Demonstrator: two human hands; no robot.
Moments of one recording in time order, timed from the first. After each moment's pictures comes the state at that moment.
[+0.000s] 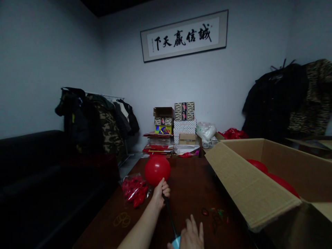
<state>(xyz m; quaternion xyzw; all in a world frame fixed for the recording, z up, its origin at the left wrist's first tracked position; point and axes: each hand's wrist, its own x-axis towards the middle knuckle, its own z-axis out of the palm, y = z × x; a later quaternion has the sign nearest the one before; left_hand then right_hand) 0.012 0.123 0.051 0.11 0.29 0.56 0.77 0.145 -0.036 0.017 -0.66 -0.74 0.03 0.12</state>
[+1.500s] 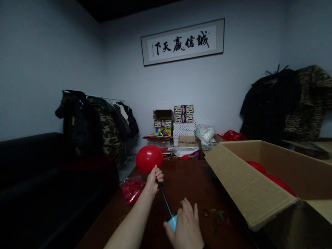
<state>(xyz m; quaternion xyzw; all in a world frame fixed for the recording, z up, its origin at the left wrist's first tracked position) -0.019 0.130 0.132 0.19 0.24 0.61 0.73 0.135 -0.031 0.092 -0.62 -0.76 0.05 0.20</state>
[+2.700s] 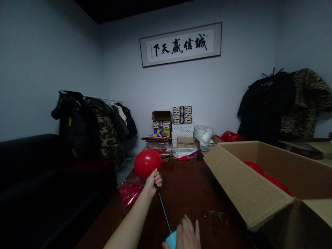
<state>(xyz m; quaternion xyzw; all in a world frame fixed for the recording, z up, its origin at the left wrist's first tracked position) -0.027 0.141 0.114 0.23 0.29 0.57 0.73 0.132 -0.035 0.034 -0.65 -0.73 0.05 0.21</state>
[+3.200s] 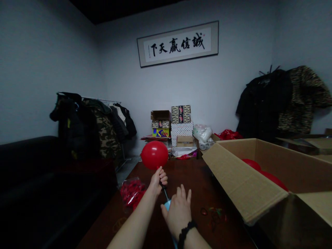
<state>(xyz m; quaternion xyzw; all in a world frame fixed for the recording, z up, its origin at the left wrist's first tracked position) 0.009 0.130 0.124 0.25 0.28 0.56 0.74 0.113 0.002 0.110 -0.65 -0.73 -0.03 0.21</state>
